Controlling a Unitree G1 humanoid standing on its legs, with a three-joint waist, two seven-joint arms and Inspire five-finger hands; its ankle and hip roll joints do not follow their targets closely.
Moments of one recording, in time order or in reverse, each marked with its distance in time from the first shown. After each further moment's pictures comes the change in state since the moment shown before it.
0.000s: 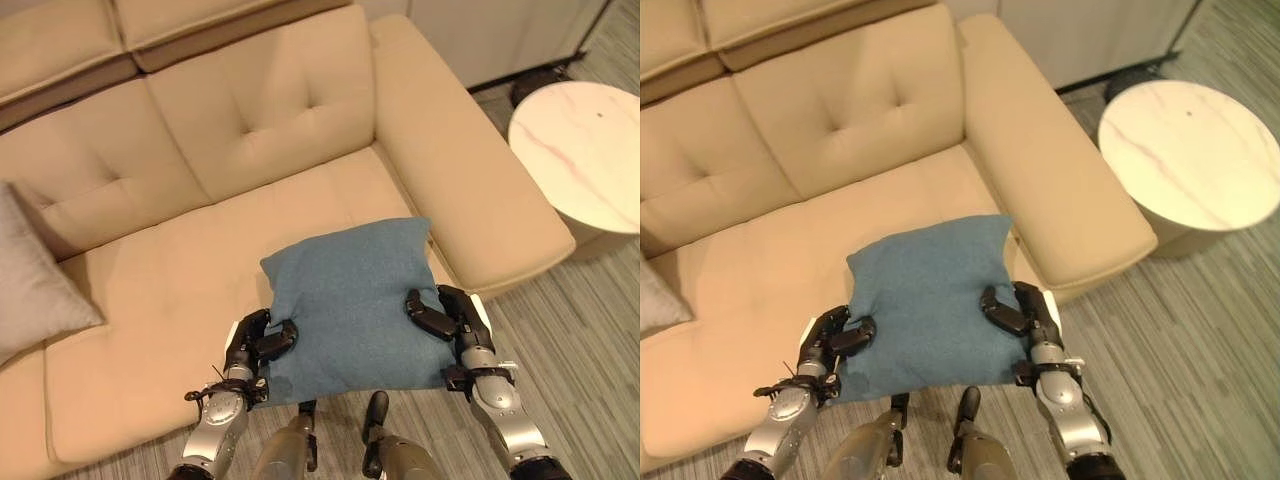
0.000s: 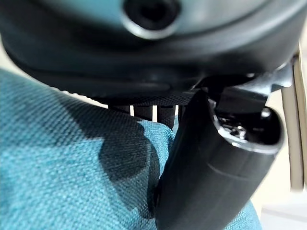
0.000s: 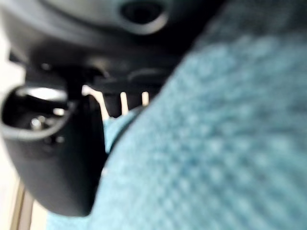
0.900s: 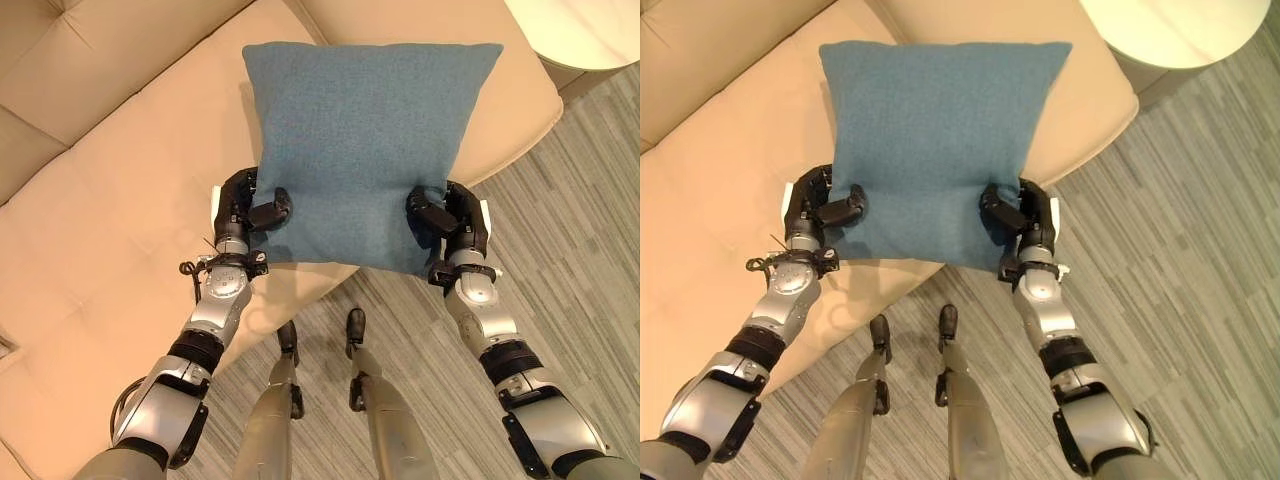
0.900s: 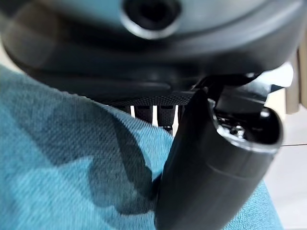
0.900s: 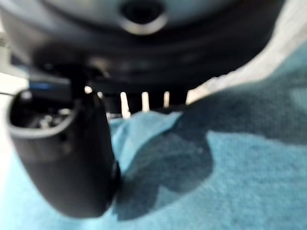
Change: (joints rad) left arm -0.663 0.104 -0.018 0.244 -0.022 -0.104 0.161; right arm -0.637 0.016 0.150 0.360 0.323 -0.076 -0.152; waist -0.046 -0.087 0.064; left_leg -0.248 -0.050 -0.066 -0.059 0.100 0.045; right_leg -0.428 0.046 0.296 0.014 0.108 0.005
